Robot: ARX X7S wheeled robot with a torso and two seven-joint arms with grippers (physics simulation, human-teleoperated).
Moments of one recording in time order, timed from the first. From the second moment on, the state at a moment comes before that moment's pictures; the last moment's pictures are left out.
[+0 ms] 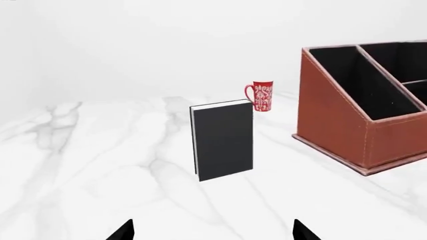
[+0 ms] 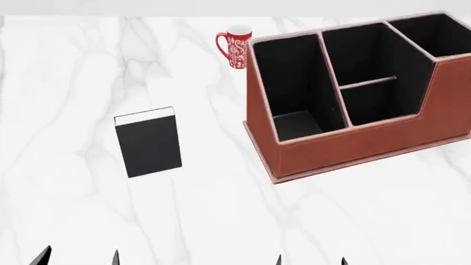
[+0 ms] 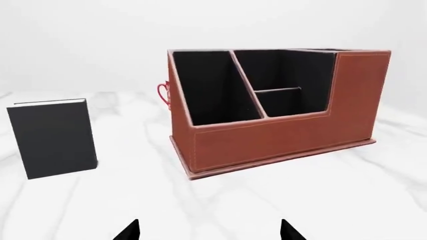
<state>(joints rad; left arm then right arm) 0.00 -0.10 0.13 0.00 -0.04 0.05 -0.13 -0.02 0.09 -0.11 -0.04 0.08 -0.01 0.13</state>
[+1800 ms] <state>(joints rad) 0.39 -0.15 -1.37 0.91 -0.44 -0.69 -0.30 0.73 0.13 -0.07 -0.53 0.30 1.07 0.33</state>
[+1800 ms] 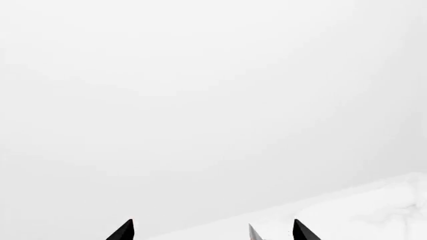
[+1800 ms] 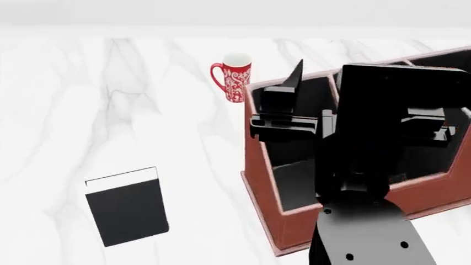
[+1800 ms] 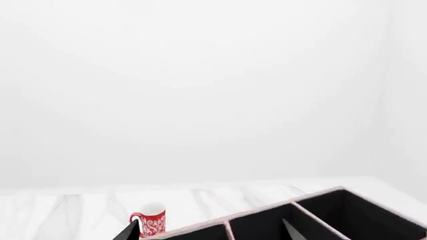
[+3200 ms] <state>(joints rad) 0.40 -0.14 -1.33 0.89 -0.40 -0.65 -0.30 0.87 0.15 -0.09 -0.50 0.36 1.18 0.38</state>
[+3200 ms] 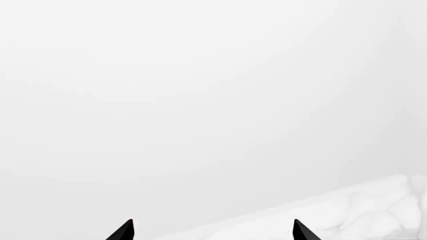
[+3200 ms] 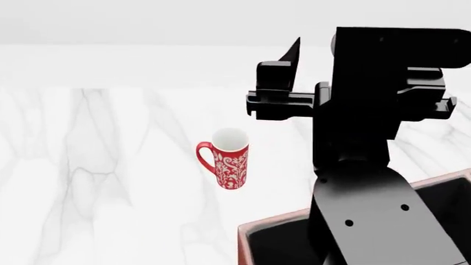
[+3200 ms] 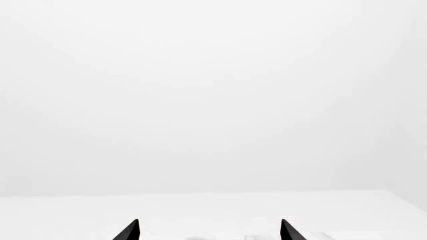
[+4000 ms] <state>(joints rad) 0.41 -0.14 -1.32 0.88 -0.40 -0.64 -0.30 1.16 0.27 -0.23 -0.49 1.40 1.51 0.49</state>
